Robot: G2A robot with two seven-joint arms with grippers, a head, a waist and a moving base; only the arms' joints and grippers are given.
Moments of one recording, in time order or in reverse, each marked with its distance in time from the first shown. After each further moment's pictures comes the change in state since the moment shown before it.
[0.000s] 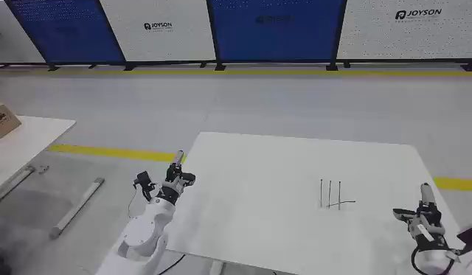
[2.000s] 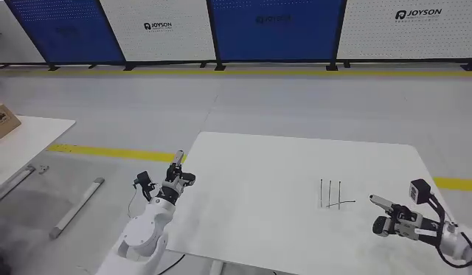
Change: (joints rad) left arm 0.000 0.000 0.000 0.000 0.000 0.000 0.000; right arm 0.373 0.123 0.035 0.311 -0.248 0.181 1.281
